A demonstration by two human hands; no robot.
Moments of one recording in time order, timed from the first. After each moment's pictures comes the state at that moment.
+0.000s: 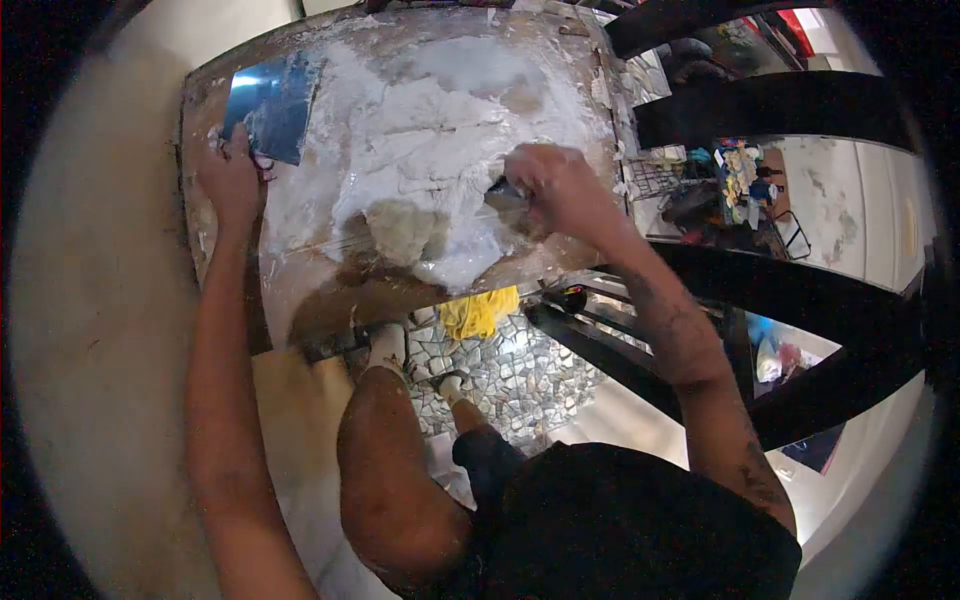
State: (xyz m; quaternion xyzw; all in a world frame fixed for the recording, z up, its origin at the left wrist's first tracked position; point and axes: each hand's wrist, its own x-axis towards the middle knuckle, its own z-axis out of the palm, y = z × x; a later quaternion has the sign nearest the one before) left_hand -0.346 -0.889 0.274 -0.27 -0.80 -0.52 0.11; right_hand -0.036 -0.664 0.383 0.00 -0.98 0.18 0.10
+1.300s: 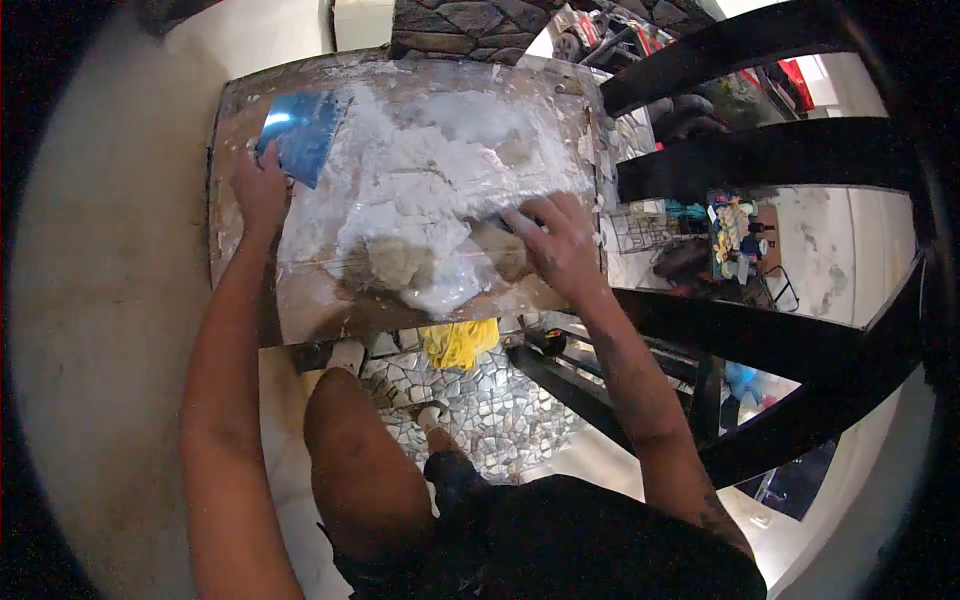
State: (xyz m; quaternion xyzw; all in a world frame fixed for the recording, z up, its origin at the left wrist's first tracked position) left_hand -0.325 -0.878 0.296 -0.18 -0.85 -0.48 0.08; right_hand -0.009 -0.659 0.401 0.02 -0.97 0.08 0.22
